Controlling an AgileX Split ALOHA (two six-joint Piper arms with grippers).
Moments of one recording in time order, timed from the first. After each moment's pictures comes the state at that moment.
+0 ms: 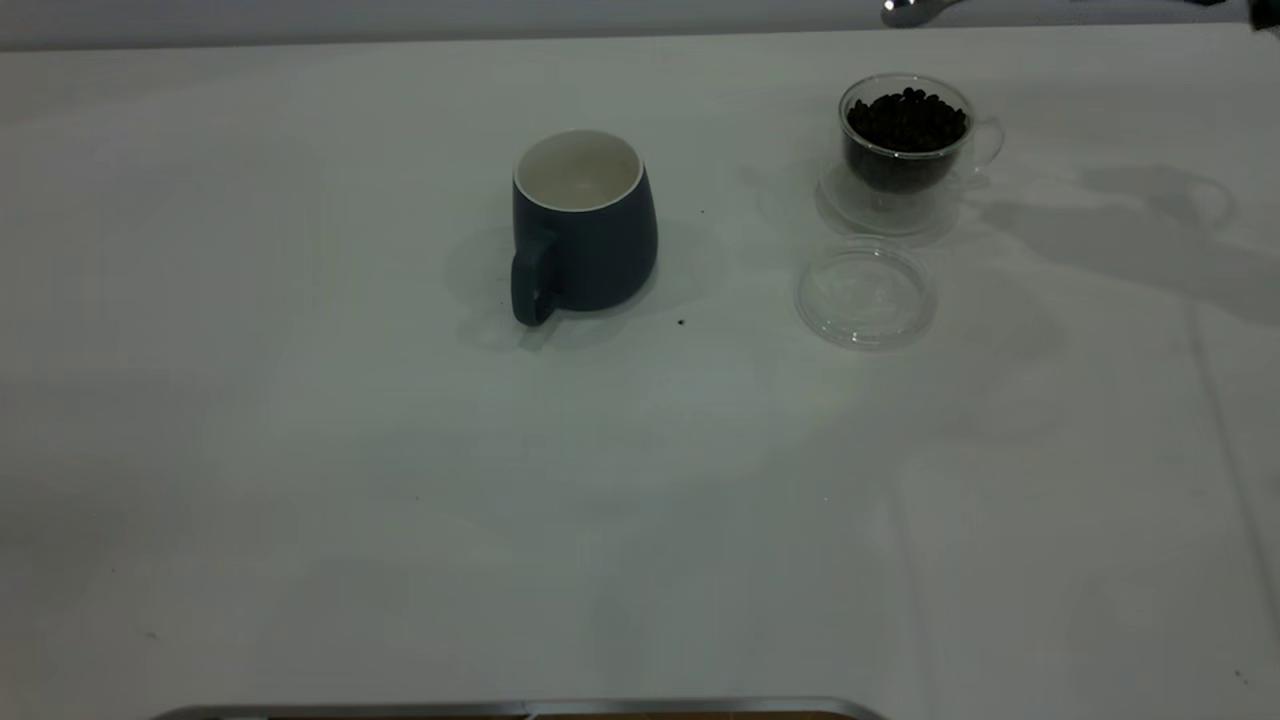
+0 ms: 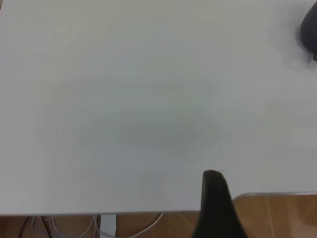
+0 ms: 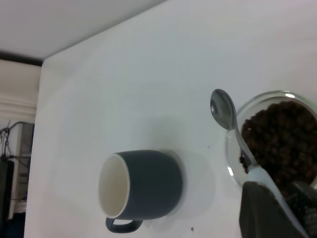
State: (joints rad) left arm -0.11 -0.02 -0.49 0.06 1.14 -0.09; right arm -0.21 2.26 -1.35 1.39 0.90 -1.08
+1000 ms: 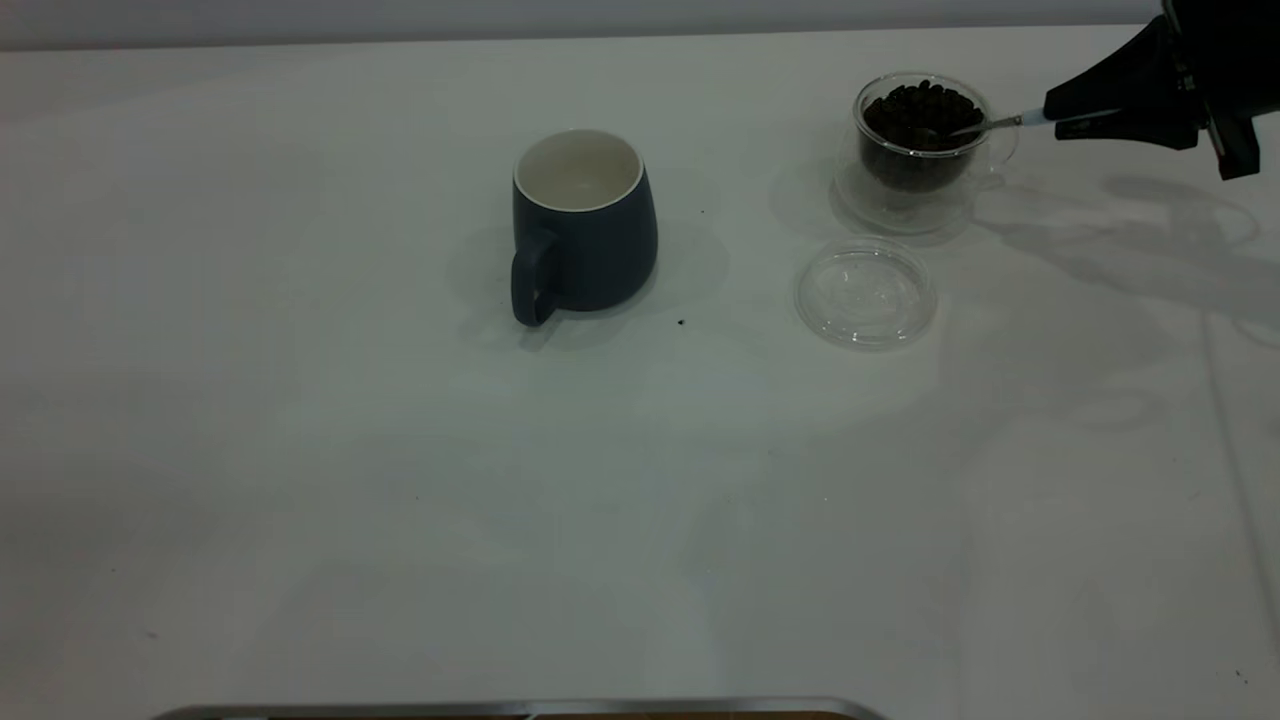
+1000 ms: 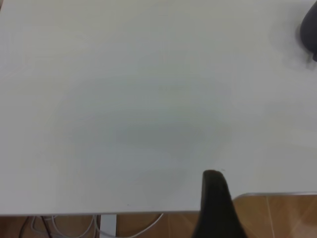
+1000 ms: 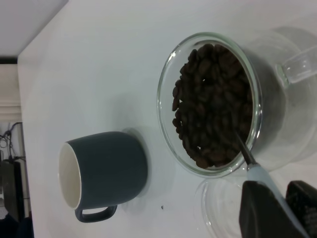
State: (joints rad) left arm -0.11 -0.02 -0.49 0.06 1.14 -0.09; right arm -0.25 2.43 -1.37 1.38 0.92 -1.06
